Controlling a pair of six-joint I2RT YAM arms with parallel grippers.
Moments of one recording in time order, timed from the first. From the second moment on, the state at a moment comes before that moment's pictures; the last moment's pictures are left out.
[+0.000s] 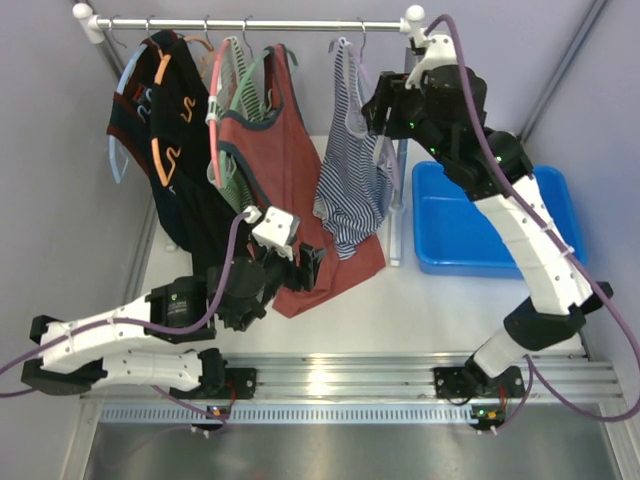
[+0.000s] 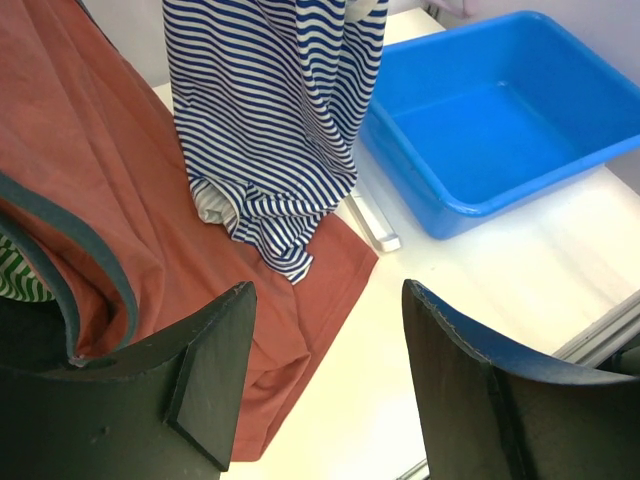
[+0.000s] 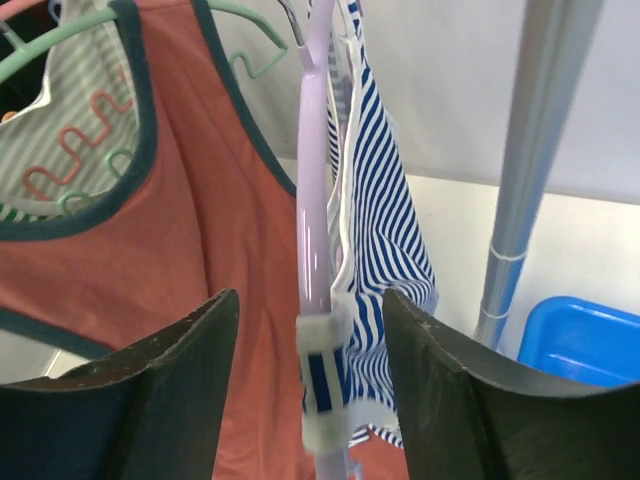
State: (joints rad) left arm -1.39 0.92 1.18 -0.48 -0.81 -0.26; right arm 0.67 1.61 2.17 -0.74 0.27 0.27
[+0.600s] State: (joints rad) left arm -1.39 0.90 1.04 -0.47 -0.81 -0.32; right arm 0.66 0.79 1.25 -0.63 0.29 0.40
